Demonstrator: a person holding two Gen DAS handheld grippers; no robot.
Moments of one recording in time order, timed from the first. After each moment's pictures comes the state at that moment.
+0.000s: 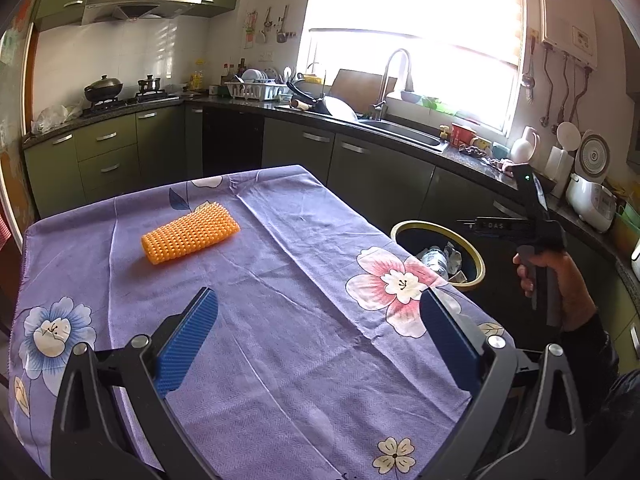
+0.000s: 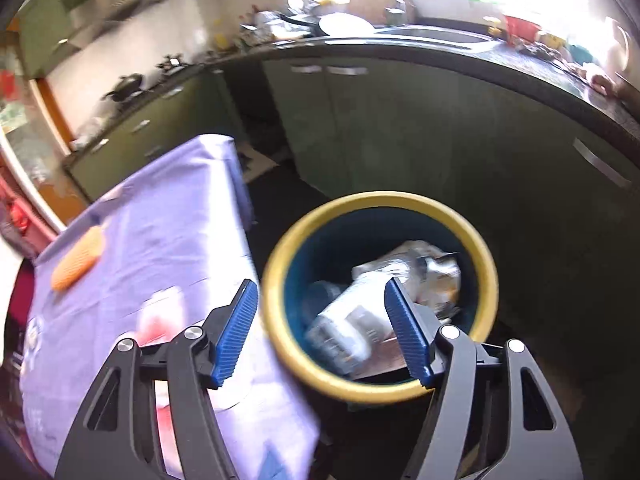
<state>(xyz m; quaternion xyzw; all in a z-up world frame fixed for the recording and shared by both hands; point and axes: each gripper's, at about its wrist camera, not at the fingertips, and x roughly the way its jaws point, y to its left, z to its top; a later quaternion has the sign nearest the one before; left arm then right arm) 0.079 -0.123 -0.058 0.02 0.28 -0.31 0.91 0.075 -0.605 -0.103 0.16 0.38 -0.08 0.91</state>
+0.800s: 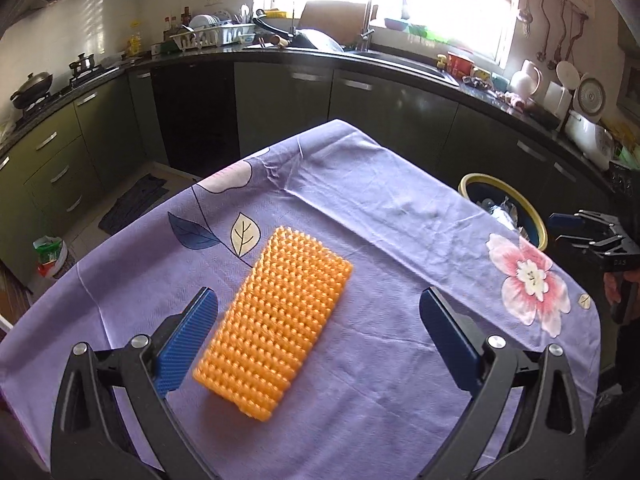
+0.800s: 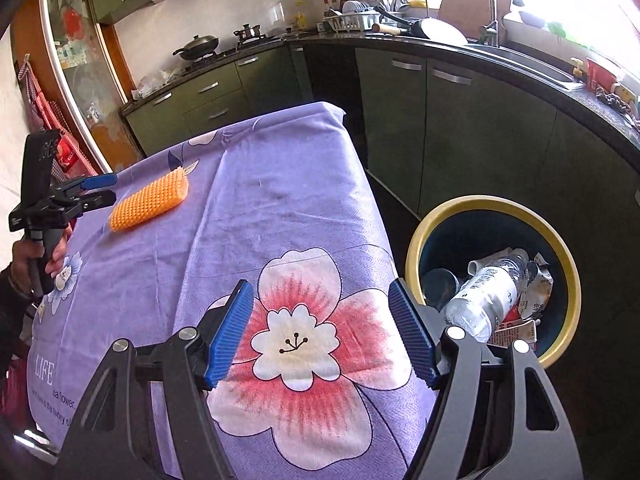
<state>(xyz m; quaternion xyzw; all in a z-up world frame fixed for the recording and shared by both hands) 0.324 -0.103 -0.099 0.13 0.37 -0.39 0.83 0.114 -0.489 -0.111 0.10 0.40 0.00 0.91</state>
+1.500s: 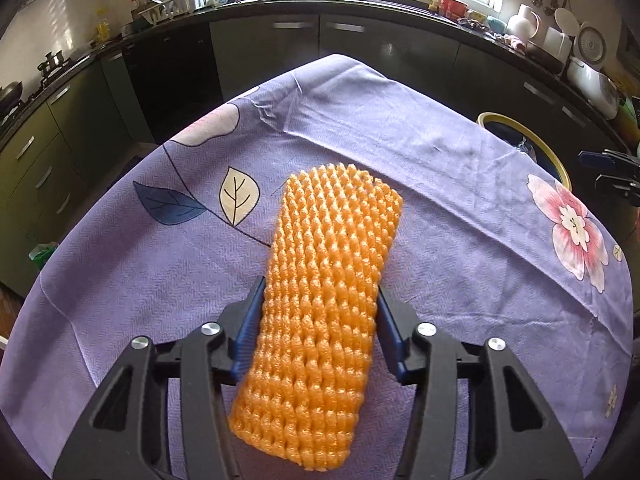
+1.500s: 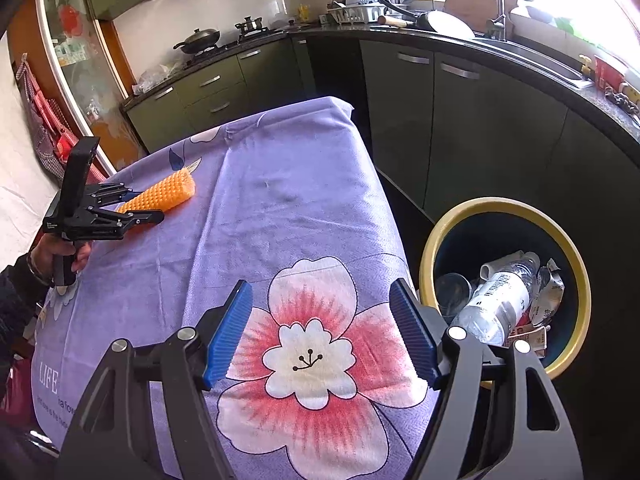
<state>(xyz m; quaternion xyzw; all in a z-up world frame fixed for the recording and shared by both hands) 0.351 -0.117 -0.143 0.19 0.42 -0.39 0.80 0.128 -0.485 -0.109 0.10 0.41 0.01 0.91</state>
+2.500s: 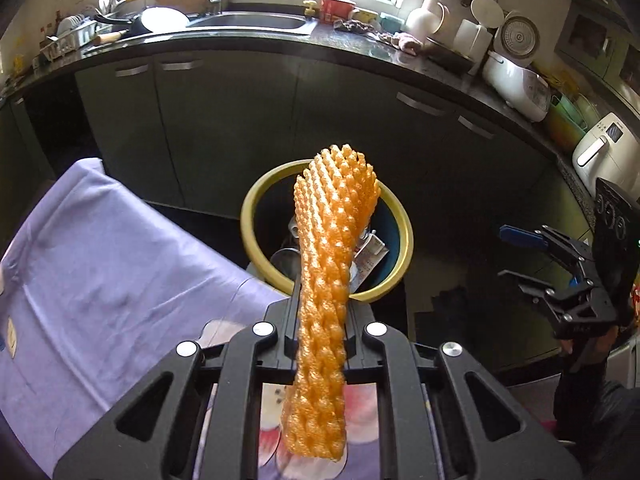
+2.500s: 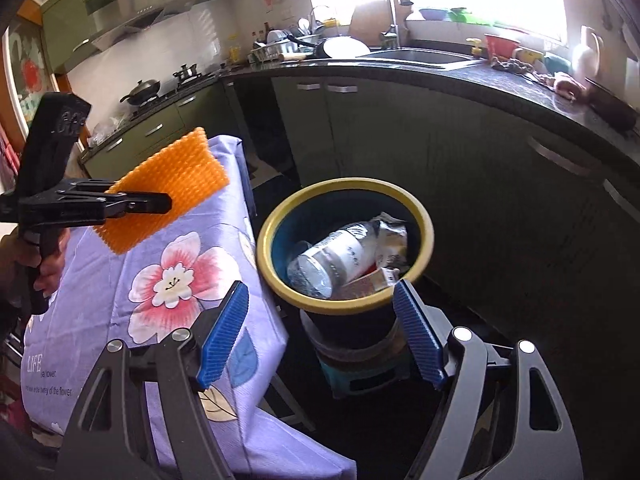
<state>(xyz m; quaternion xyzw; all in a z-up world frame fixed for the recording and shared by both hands) 0.192 -0.398 -0.078 0.18 0.43 -0.51 0.72 -0.046 -0.632 -0.096 0.16 0.35 -0.10 0.92</state>
